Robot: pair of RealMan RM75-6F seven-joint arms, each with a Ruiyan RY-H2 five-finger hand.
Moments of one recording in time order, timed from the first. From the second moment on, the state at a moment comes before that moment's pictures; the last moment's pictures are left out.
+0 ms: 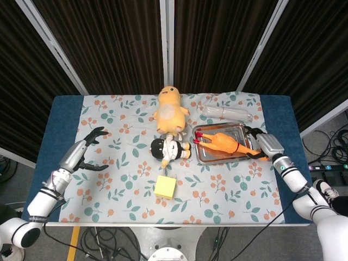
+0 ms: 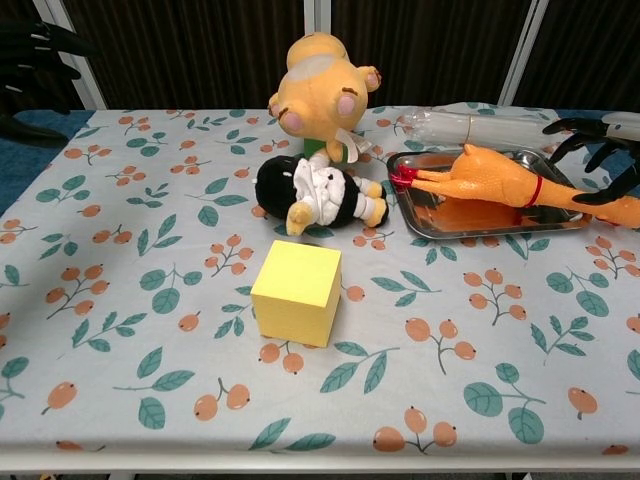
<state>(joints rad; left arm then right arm) -0.51 -1.21 -0.17 -1.63 1.36 1.00 -0.56 0.70 -1.60 -0.05 -0.56 -1.57 0.80 0.89</state>
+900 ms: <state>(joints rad) -0.29 -1.19 -0.10 -1.57 1.28 1.40 0.06 0.27 -1.09 0.01 -1.48 -1.42 1.44 0.07</state>
